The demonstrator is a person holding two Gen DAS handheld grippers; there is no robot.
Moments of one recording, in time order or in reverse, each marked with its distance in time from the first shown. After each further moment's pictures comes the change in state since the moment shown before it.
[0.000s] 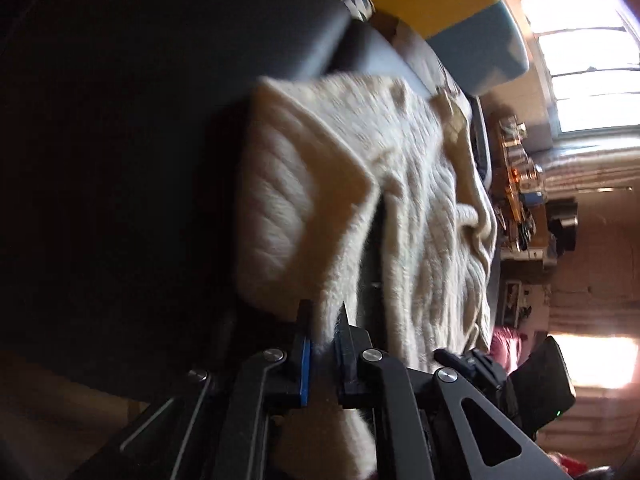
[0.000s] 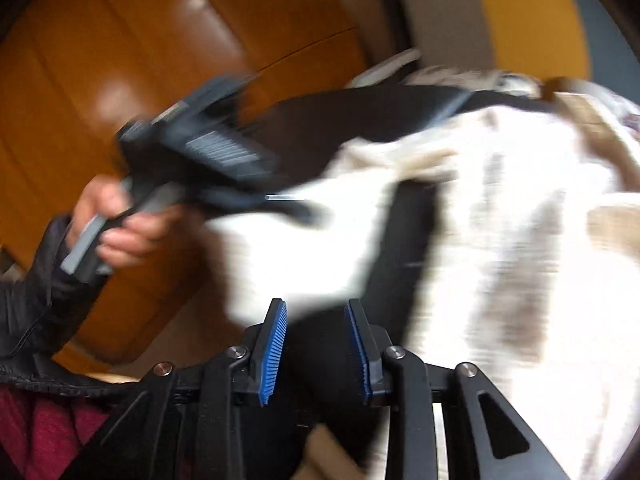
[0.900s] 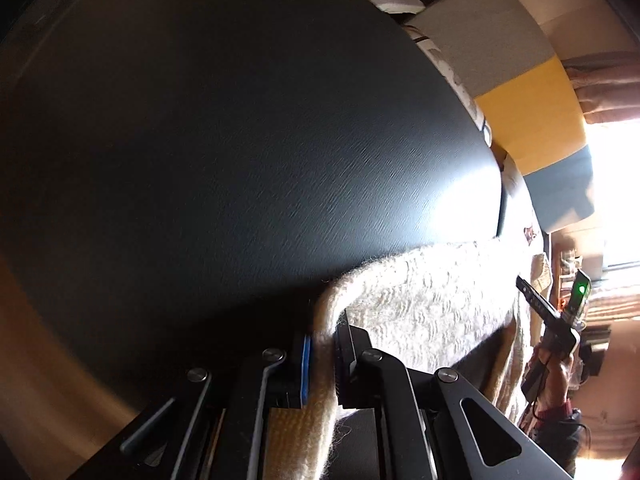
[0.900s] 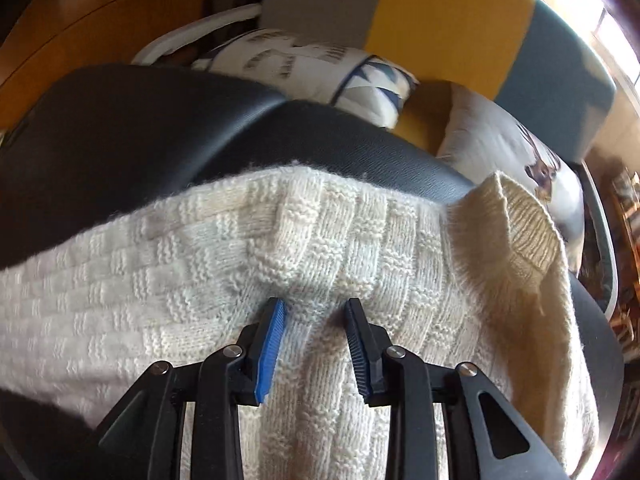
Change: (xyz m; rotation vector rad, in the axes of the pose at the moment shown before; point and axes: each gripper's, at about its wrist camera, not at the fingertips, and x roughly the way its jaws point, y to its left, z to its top) left arm -0.076 0.176 0.077 -0.256 -0.263 0.172; right arm 0.153 -0.178 0.212 0.058 0.211 -0.636
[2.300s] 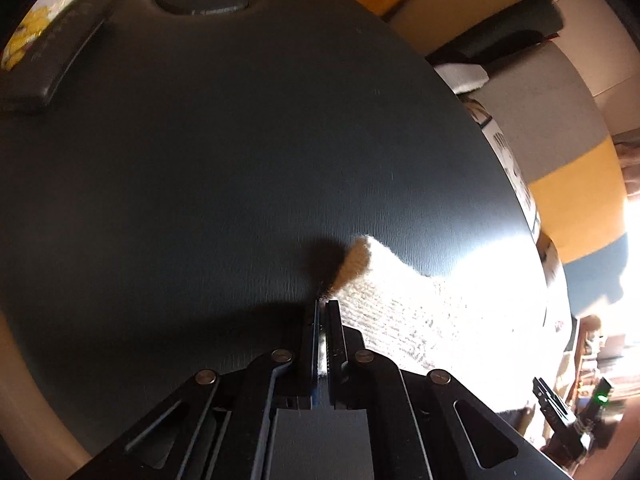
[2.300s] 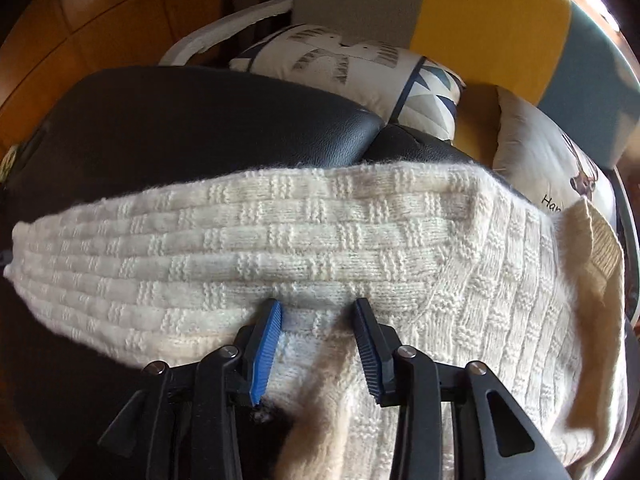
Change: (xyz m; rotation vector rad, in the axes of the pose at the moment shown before) left arm -0.001 0.032 0.097 -0.166 -0.170 0.150; right arm 0.003 0.114 0.020 -0.036 0.028 0.080
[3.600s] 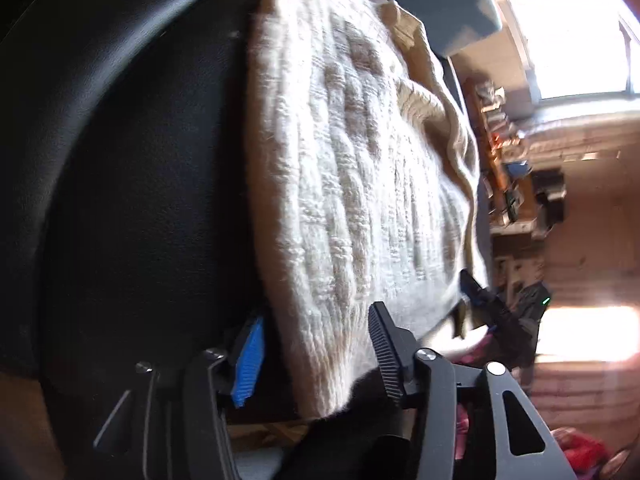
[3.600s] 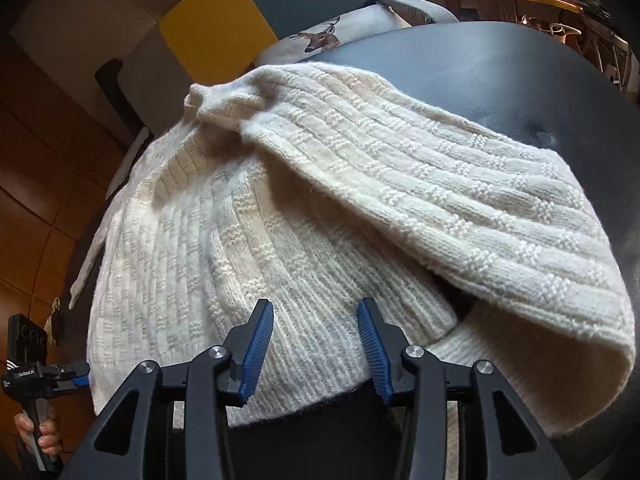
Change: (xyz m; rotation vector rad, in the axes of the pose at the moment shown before) left arm -0.019 -0.203 -0.409 0.598 0.435 -0.319; right arm -0.149 -0.278 -0.387 0.677 -0.143 0.196
